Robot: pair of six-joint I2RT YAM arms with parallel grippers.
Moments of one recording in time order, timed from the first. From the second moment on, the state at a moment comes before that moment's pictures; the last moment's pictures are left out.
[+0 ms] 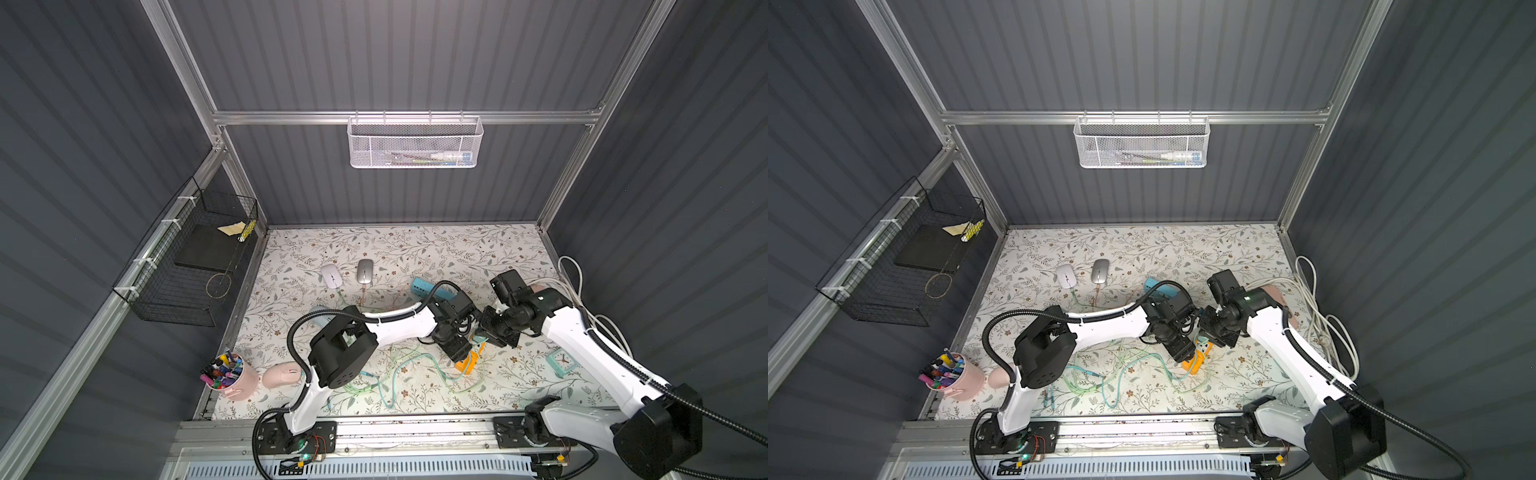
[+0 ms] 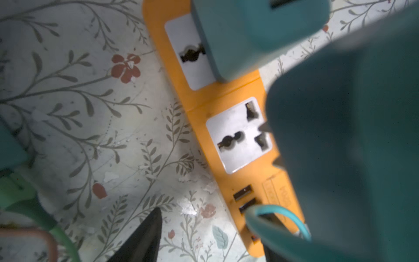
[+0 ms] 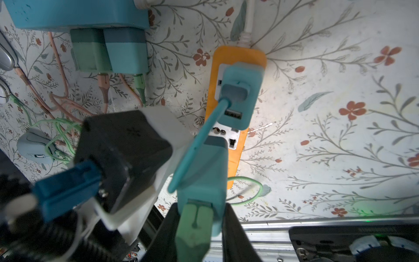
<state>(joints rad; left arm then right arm) -1.07 2.12 1.59 -0.66 0.23 -0.06 0.38 1.18 0.97 -1.06 -0.19 0.88</state>
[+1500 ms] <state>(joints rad) -1.01 1.35 1.03 -0.37 0.12 0.53 0.48 1.01 0.96 -0.77 -0.73 0.60</state>
